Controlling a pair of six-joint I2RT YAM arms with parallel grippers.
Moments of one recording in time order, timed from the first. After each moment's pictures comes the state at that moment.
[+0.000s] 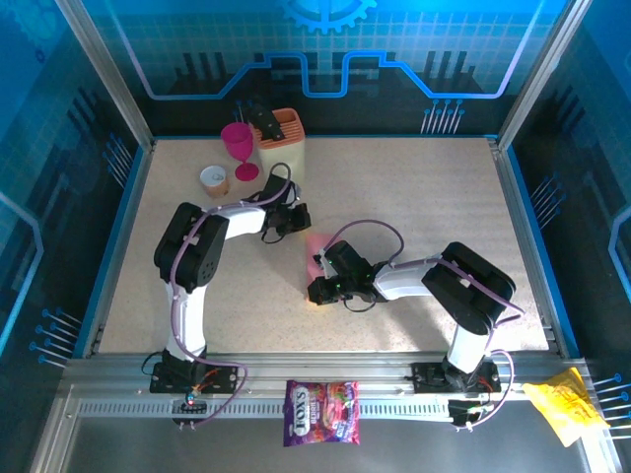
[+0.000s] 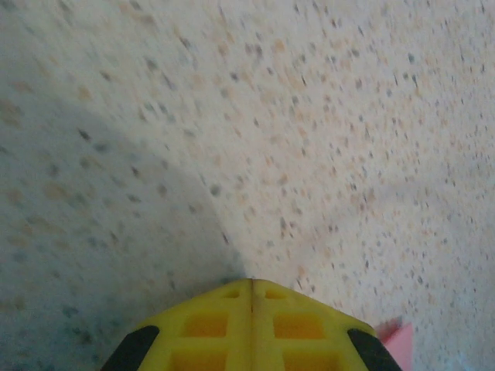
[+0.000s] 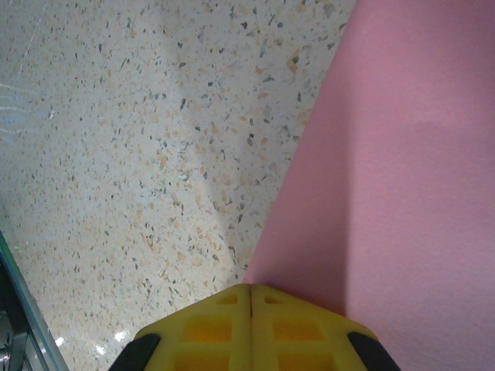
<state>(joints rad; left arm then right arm) -0.34 2.08 1.27 -0.13 0.30 -0.60 0.84 1.78 0.73 0.13 -0.36 0.66</state>
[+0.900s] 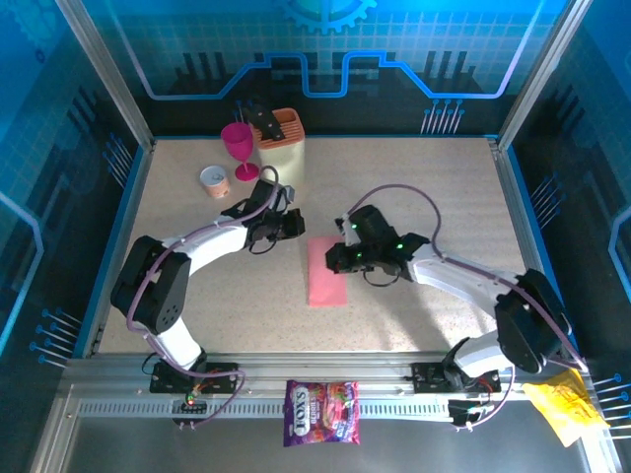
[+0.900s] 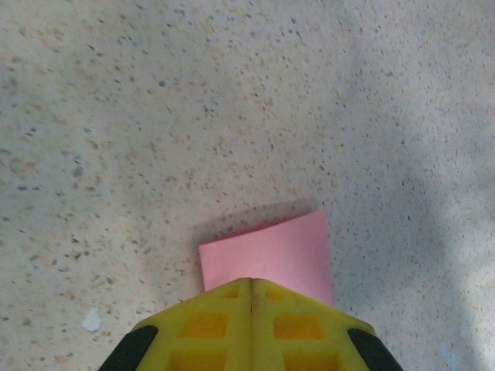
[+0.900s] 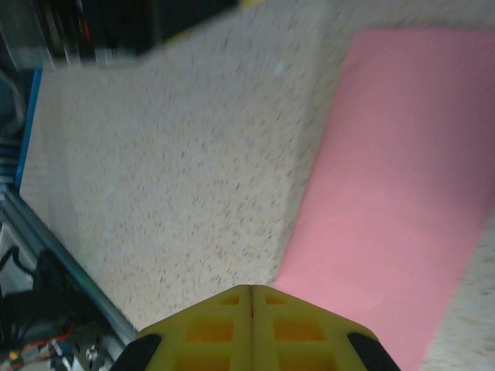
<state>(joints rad) -0.43 1.69 1.04 -0.22 0.26 -0.60 0.69 1.41 0.91 -0.33 -0.31 0.62</state>
